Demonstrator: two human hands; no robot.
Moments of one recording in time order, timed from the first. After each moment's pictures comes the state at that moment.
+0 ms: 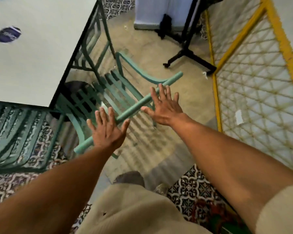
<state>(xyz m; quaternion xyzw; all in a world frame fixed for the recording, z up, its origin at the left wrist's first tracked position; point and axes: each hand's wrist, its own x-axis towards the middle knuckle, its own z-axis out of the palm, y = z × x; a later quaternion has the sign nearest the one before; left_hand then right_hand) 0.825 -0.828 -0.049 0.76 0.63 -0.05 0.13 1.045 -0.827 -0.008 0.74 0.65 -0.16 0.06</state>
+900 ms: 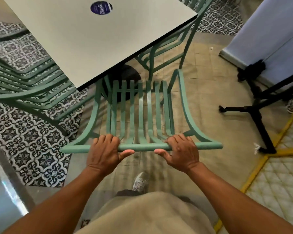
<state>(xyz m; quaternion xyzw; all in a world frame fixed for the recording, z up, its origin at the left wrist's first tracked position) 0.873 -0.799 -0.074 0.67 0.74 0.05 0.02 1.134 -0.694 -0.086 0.42 0.90 -0.01 -0.12</state>
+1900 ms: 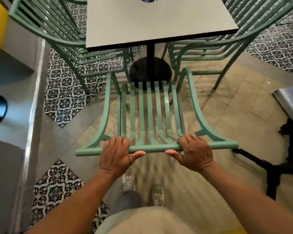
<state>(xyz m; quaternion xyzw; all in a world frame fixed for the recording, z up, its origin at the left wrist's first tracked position) 1.205 -0.737 -0.086 0.42 0.91 0.04 -0.03 1.361 -0.499 -0.098 0.11 0.98 -0.01 -0.15</state>
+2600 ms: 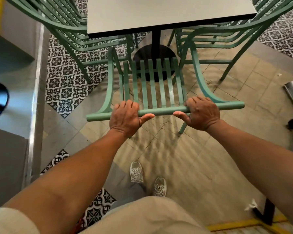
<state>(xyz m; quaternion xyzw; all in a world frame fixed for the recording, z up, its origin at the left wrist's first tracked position) 1.128 -0.667 -0.084 0.41 0.91 0.06 -0.05 1.271 -0.423 -0.092 0.08 0.99 0.01 -0.11</state>
